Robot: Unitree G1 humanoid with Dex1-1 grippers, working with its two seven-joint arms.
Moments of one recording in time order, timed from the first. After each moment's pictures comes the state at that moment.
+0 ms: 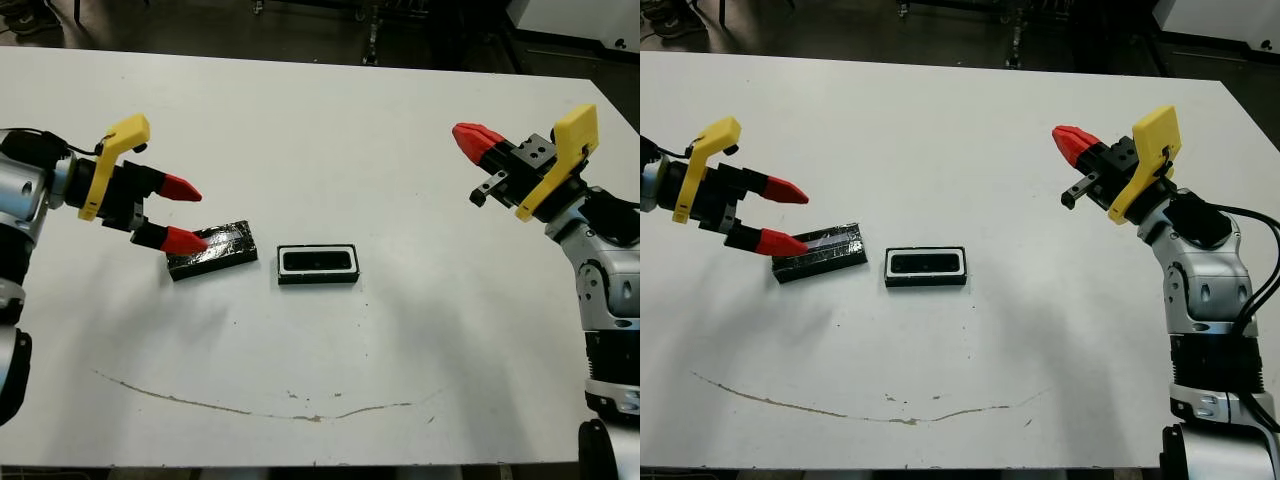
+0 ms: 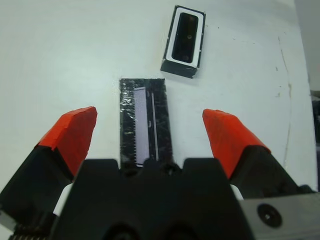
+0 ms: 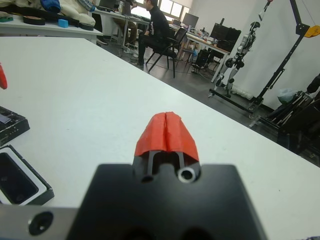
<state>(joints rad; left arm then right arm) -0.86 0.79 -0.22 0.67 -0.11 0.35 -1.59 -0.51 -0.50 -0.11 0.12 0.27 0.21 0.68</state>
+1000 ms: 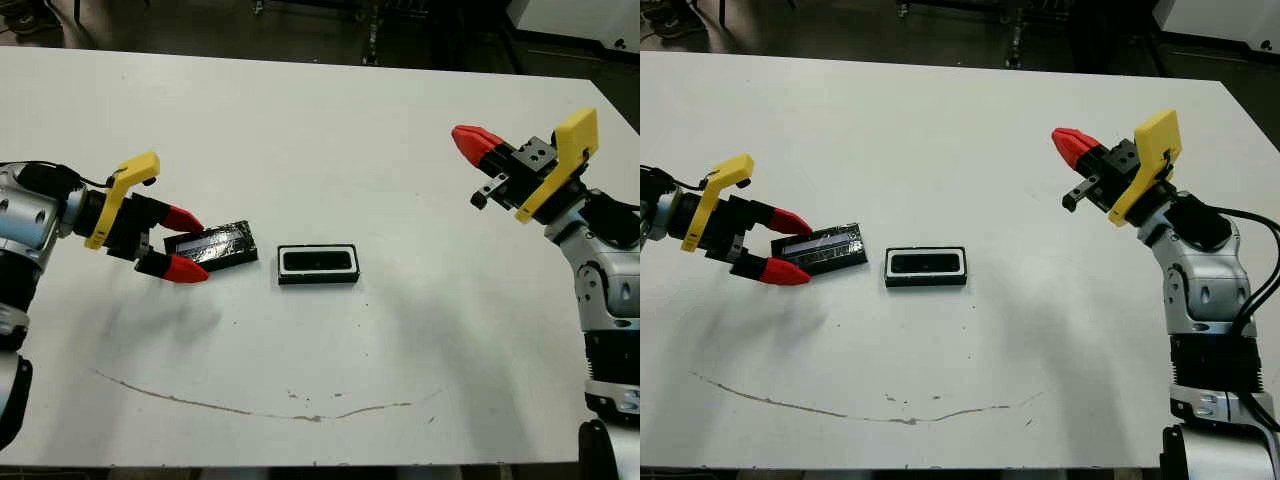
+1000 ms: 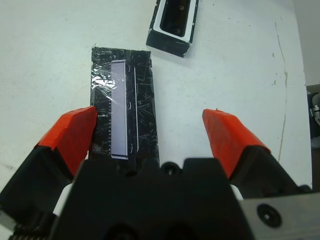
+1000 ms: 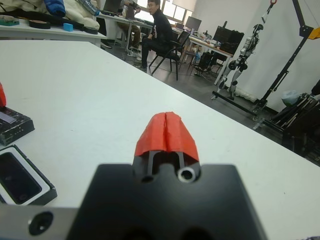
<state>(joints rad) -0.78 0.79 -0.24 0.62 -0.11 0.39 -1.55 -0.51 -0.50 -0.11 0.15 0.29 0.17 0.70</state>
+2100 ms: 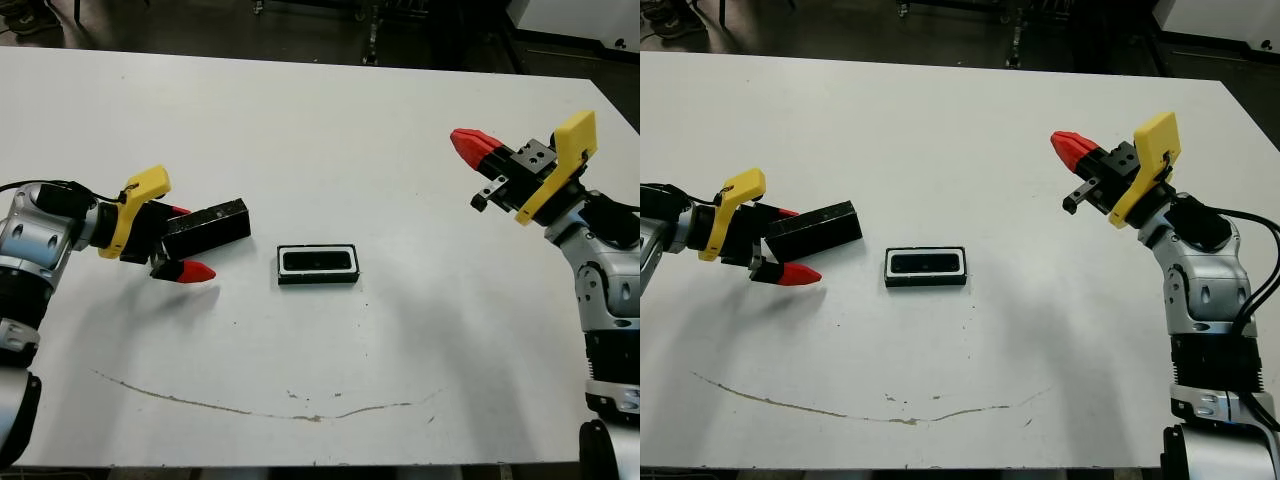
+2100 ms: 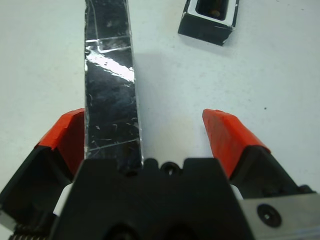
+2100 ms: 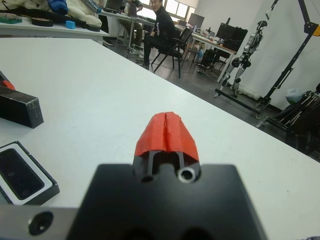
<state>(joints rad) -0.71 0.75 -0.22 0.63 -0.09 0.25 -1.39 -0.51 -0.51 -0.11 0.16 0.29 0.18 0.72</state>
